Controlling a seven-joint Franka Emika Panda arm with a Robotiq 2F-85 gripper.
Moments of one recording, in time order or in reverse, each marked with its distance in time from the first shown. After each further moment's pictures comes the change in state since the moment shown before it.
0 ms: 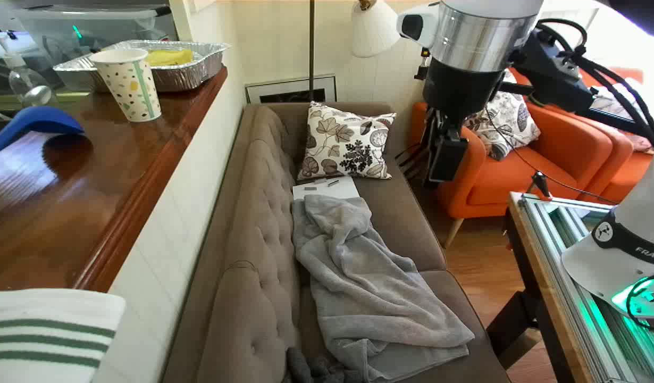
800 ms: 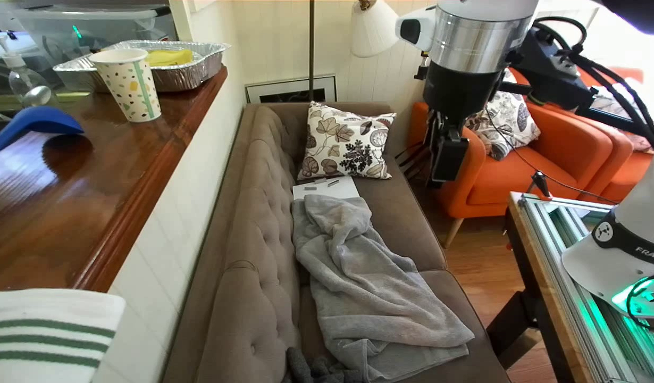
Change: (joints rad) arm 0.009 0.017 -0.022 0.013 0.000 -0.043 -0.012
